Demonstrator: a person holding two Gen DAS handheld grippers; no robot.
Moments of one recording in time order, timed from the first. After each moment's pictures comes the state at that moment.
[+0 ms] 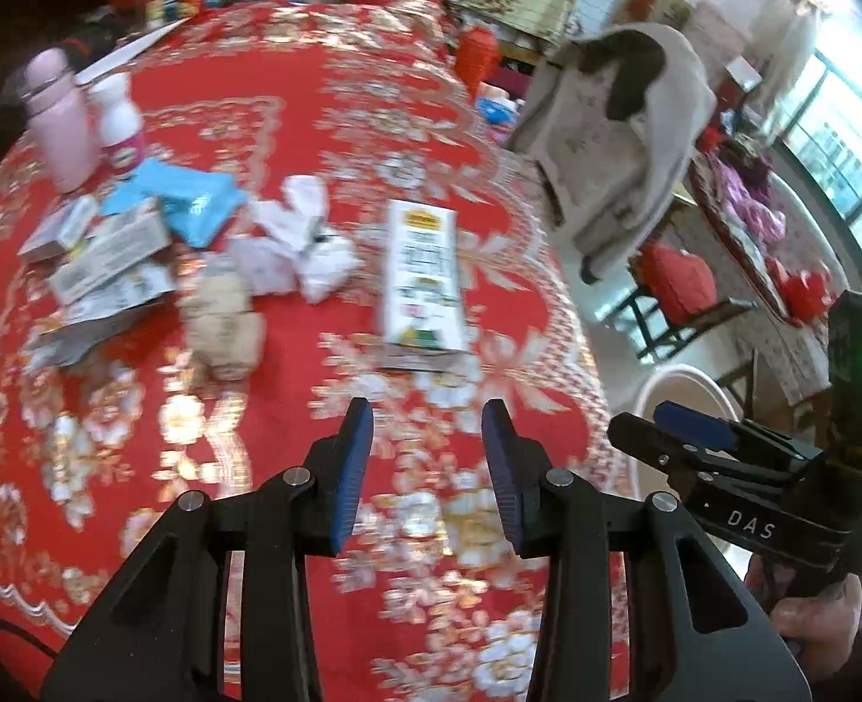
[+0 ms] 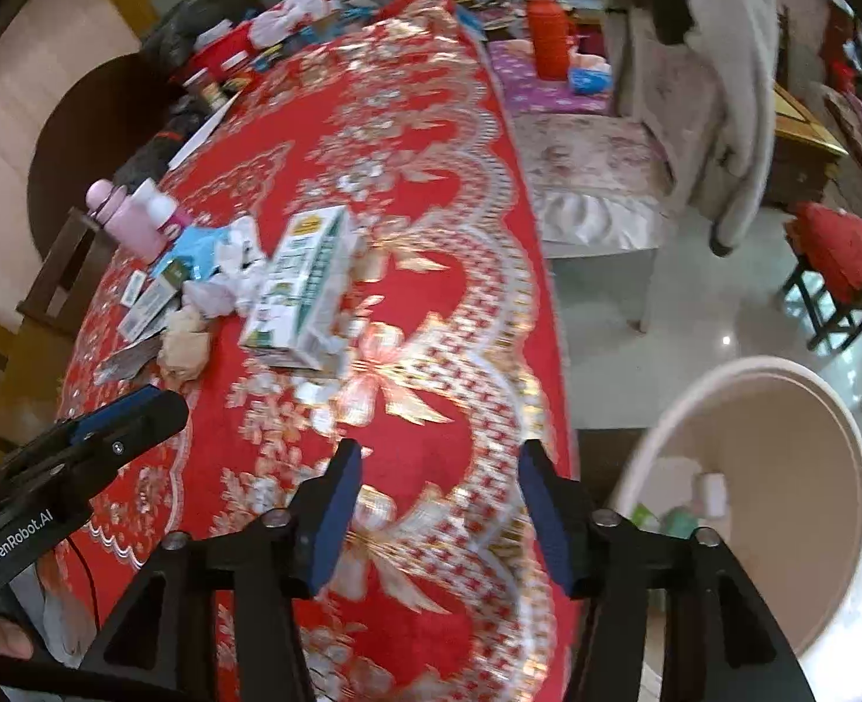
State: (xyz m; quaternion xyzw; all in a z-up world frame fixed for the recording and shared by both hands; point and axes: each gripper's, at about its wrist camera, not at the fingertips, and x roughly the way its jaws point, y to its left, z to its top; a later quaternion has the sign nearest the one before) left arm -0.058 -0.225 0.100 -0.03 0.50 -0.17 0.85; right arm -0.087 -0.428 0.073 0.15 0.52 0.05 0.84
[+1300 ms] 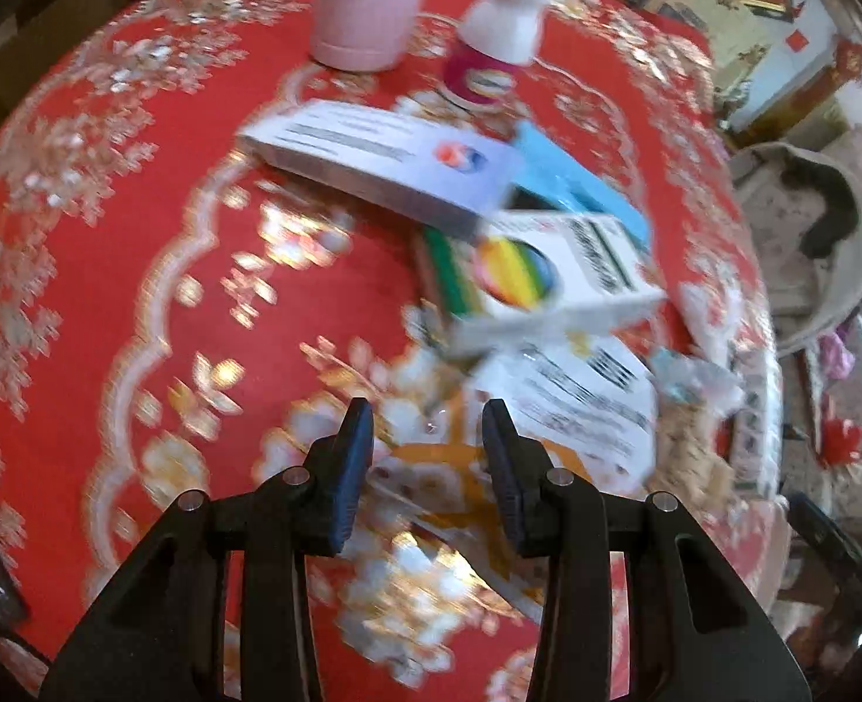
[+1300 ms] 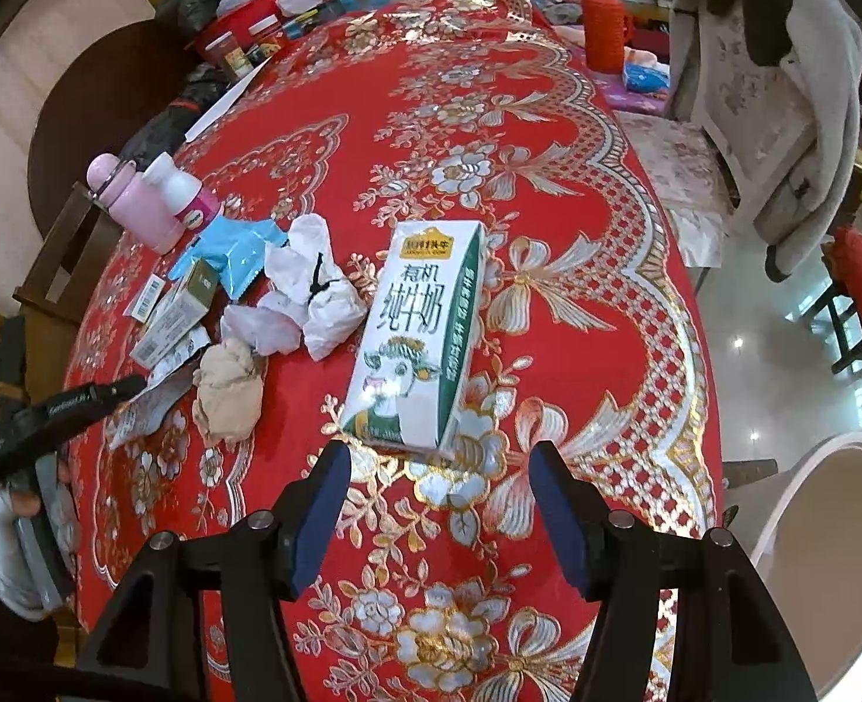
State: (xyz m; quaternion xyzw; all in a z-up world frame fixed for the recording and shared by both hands) left arm 0.039 -0.002 0.031 -0.15 0.57 -0.04 0.81; right arm -0.010 -0.351 0.065 0.13 0.55 0.07 0.83
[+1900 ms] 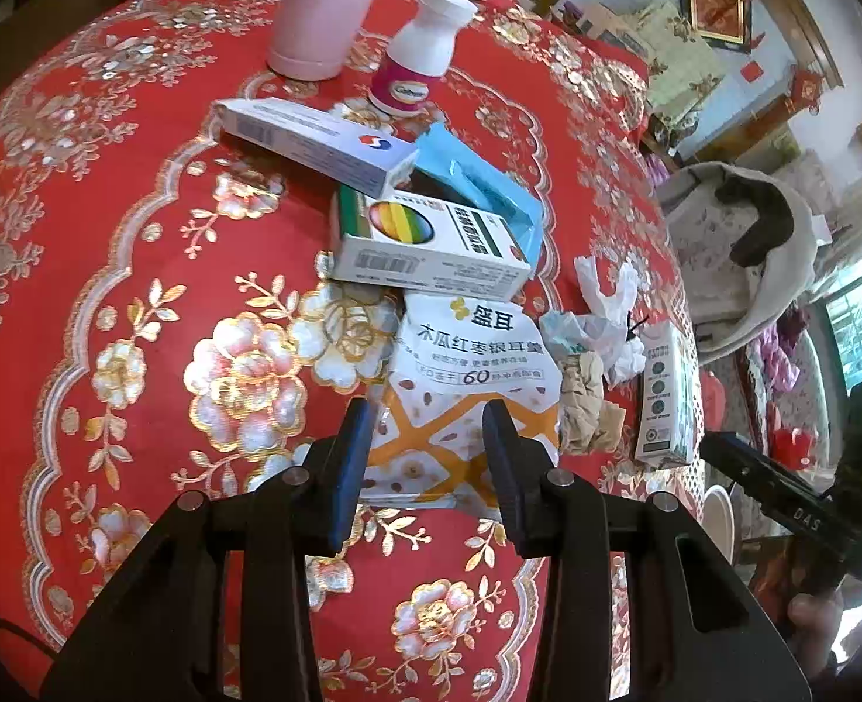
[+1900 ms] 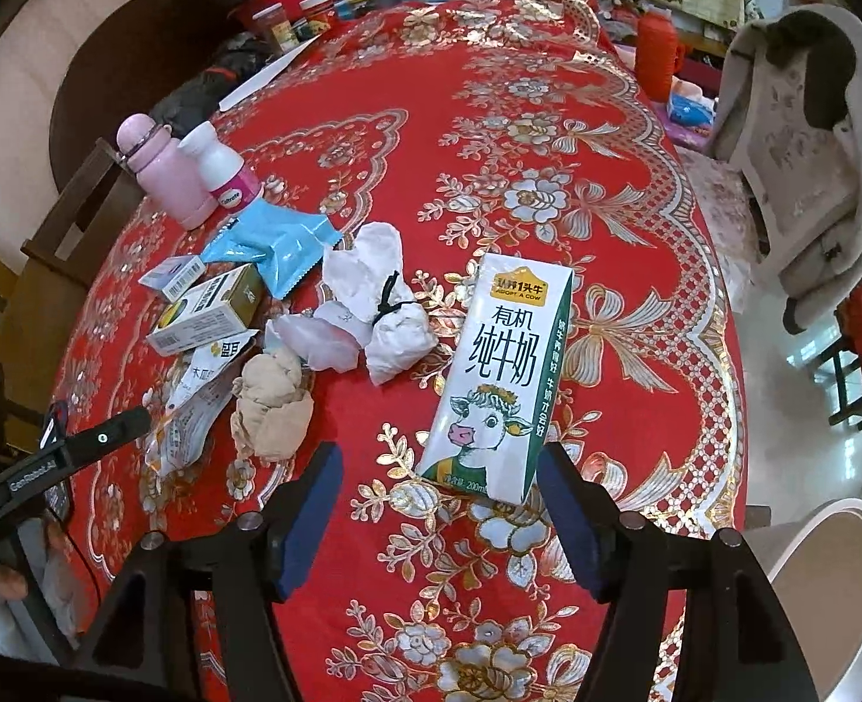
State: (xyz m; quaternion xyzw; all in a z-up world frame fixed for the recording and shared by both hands) left arm -0.004 -0.016 0.060 -0.20 0.53 -0.09 0.82; right arm 0.009 -0.313 0.078 0.08 0.55 0.09 0.83
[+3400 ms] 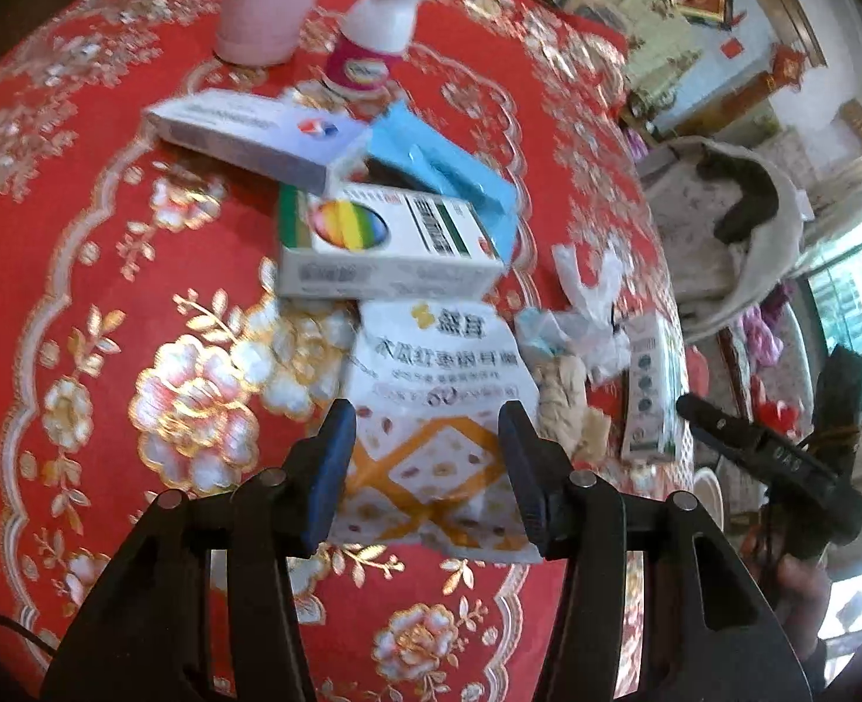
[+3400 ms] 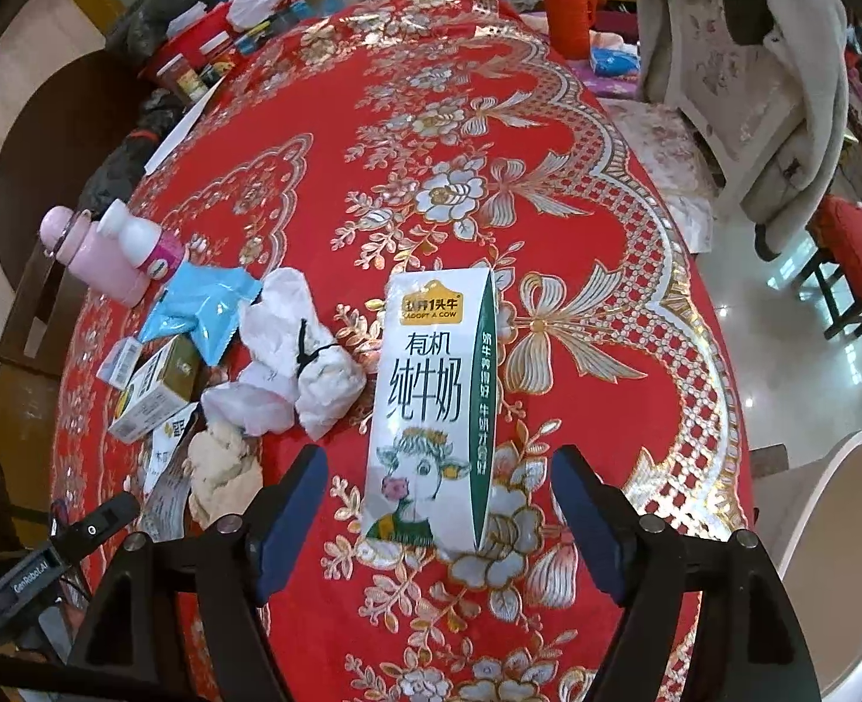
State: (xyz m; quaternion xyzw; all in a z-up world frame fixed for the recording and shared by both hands) left arm 0.018 -0.026 0.053 -0.20 0.54 -0.12 0.81; right arm 0.034 -0.342 0.056 0.17 0.56 0.02 0.81
